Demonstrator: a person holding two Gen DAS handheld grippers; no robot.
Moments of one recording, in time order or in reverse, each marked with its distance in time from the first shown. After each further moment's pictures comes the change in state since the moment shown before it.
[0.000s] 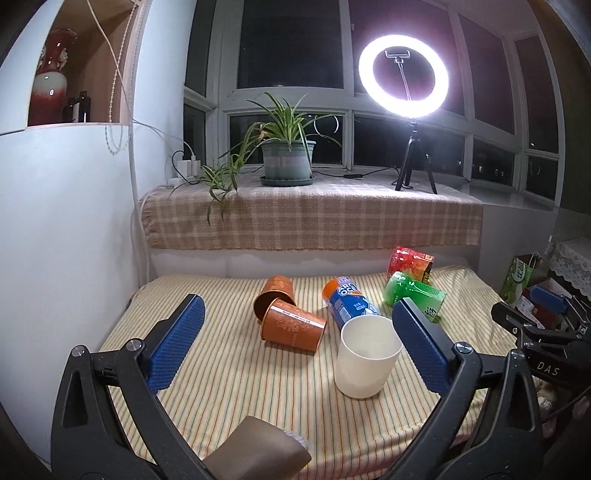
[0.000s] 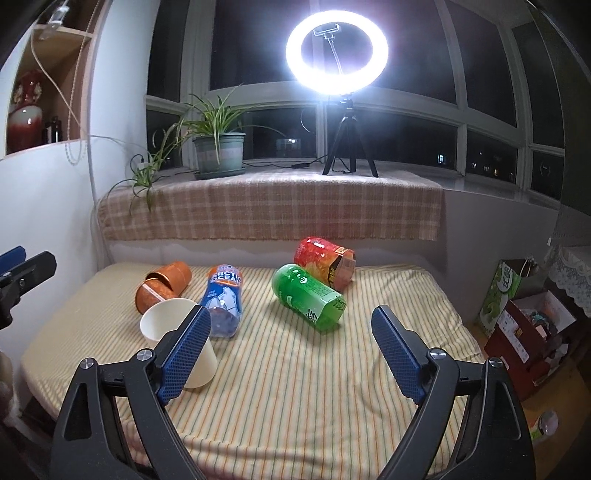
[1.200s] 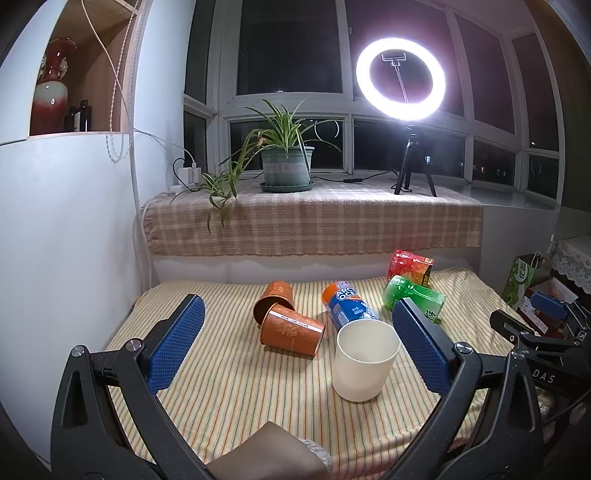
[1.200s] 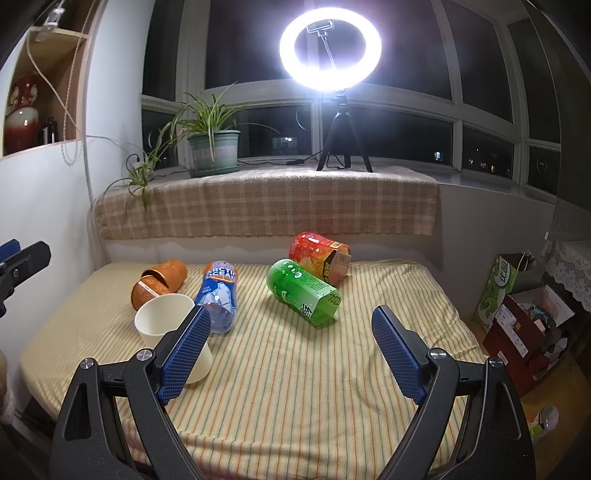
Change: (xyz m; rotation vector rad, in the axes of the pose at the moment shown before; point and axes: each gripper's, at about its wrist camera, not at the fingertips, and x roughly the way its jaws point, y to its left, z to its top) left arm -0.003 -0.006 0.003 0.015 -0.014 0.008; right arm -0.002 -0.006 -0.004 0.019 0.009 -0.013
